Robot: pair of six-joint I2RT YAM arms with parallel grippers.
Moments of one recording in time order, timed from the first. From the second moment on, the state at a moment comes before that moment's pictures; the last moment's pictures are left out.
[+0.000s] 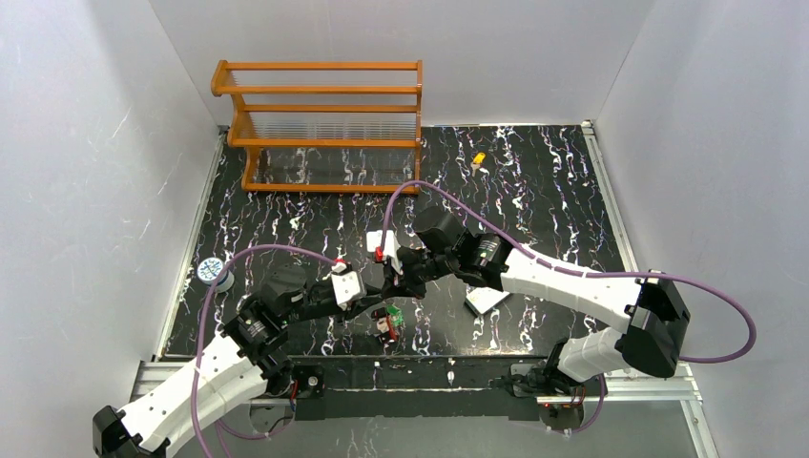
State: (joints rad) left arm -0.75 0.52 0.39 -0.12 0.51 0.27; right arm 1.07 1.38 1.08 -0.32 -0.56 -0.28
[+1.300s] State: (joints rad) left arm -0.75 0.22 0.35 -0.09 0.47 0.26; right arm 1.00 1.17 0.83 0.21 -0.71 0.04
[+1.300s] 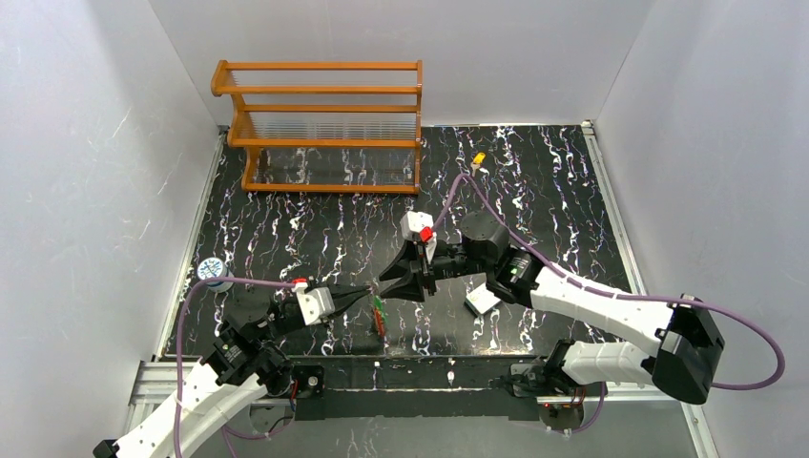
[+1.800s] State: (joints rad) left arm -0.75 0.22 0.35 -0.08 0.46 0.26; right arm 1.00 1.27 0.82 0.25 -0.76 0.10
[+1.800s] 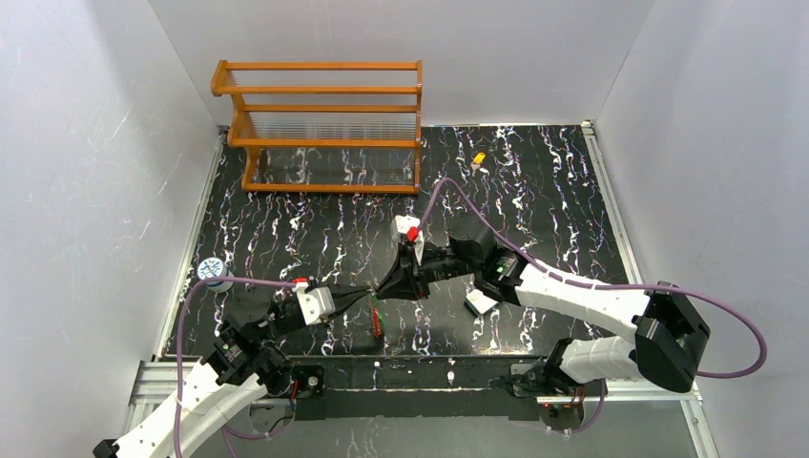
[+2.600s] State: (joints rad) left arm -0.75 0.23 0.33 -0.13 0.47 0.26; right arm 1.00 1.36 0.83 0.22 -0.71 0.09
